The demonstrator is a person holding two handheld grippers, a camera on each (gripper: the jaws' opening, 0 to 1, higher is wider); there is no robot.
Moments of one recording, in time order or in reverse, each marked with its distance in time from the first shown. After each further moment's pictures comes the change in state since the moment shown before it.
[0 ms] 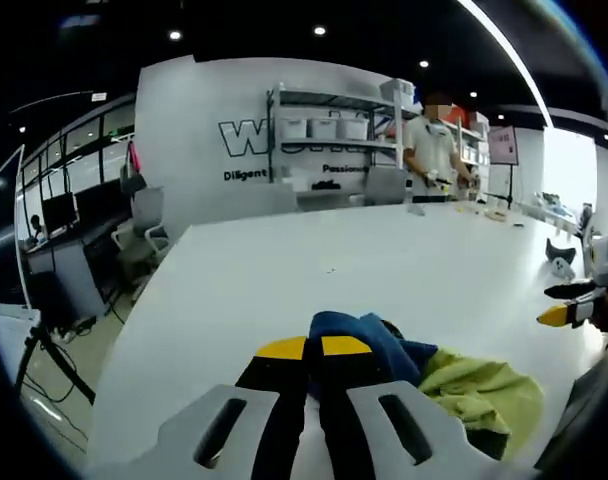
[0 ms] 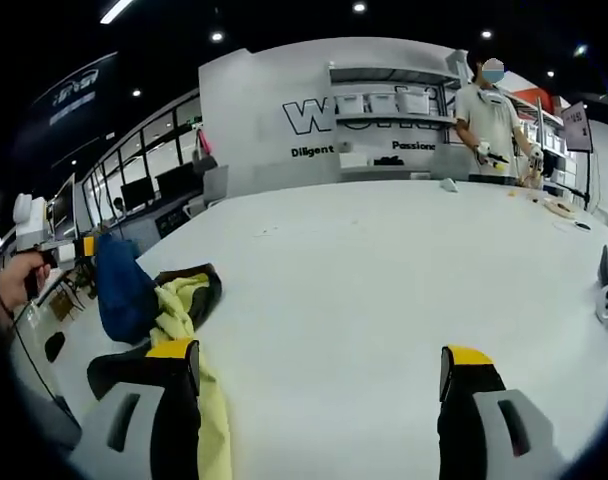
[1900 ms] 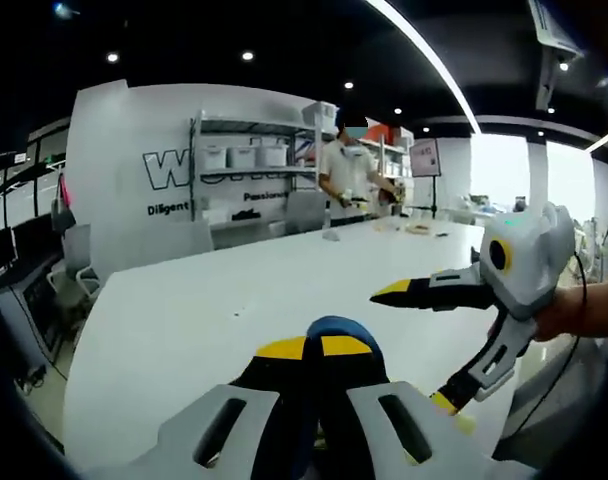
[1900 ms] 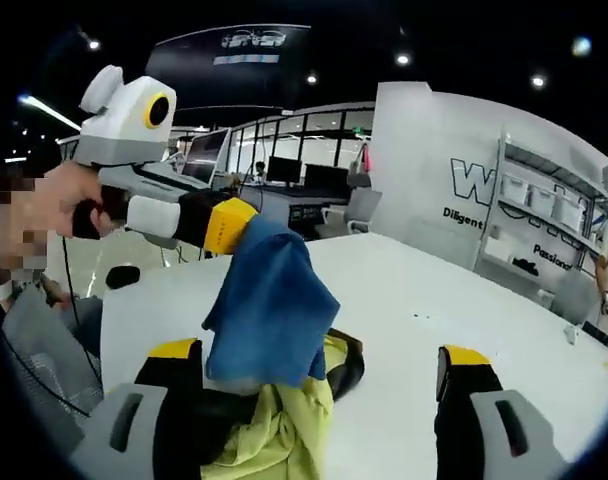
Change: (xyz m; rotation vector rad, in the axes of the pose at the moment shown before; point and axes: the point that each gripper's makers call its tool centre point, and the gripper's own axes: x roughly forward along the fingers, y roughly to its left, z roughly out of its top) left arm -0.014 -0.125 0.063 0.107 -0.101 -0.366; right arm 0.026 0.199 0.074 -0.557 -0.132 0.551
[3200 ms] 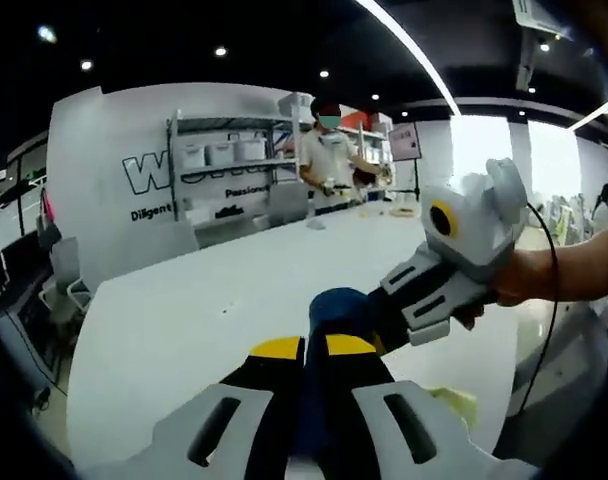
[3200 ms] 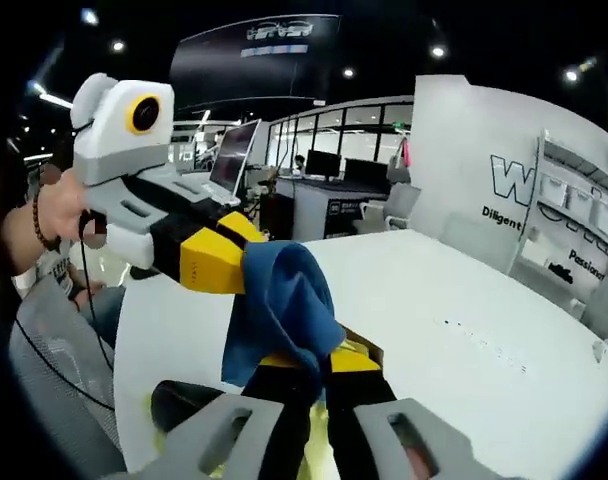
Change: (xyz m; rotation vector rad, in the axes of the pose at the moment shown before) left arm -0.001 -0.013 -0.013 0.077 0.026 -0.043; right arm 0.012 -0.010 0.003 0.052 0.026 0.121
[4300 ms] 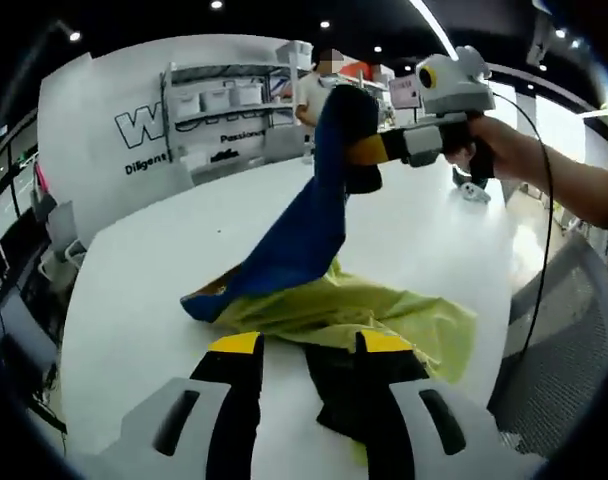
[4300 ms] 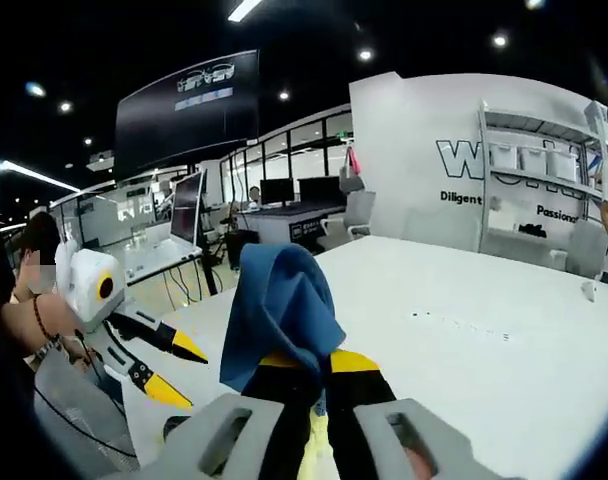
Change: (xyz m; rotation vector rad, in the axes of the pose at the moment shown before) left arm -0.024 -0.015 -0.116 0.019 0.308 -0.060; right arm -0.032 -0.034 0.015 0.188 -0.102 -0.107
